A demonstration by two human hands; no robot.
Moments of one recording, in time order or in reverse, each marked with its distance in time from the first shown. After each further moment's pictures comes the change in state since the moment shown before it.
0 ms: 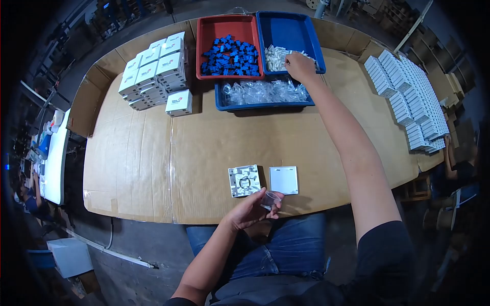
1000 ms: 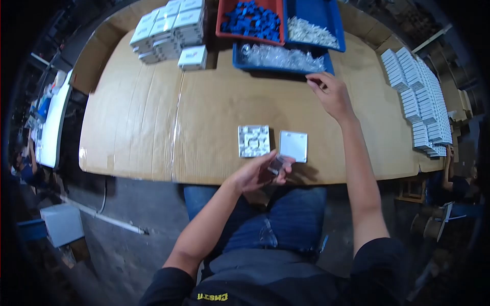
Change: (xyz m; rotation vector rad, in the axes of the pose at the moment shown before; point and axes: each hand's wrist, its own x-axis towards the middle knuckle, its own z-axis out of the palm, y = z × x) left_hand -0.001 -0.004 -0.005 0.033 -0.060 0.067; right_hand -0.190 -0.071 -0.090 0.705 -0.037 -0.037
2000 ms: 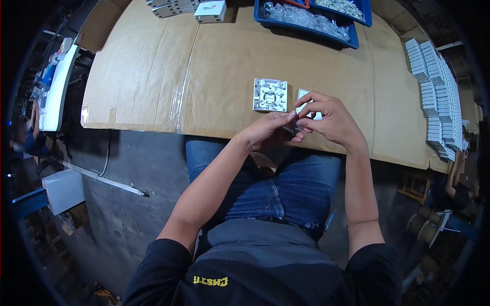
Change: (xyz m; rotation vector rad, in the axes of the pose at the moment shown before) left_hand -0.007 -0.004 0.004 0.201 0.073 0.112; right_hand -0.106 -0.093 0.021 0.305 -0.583 0.111
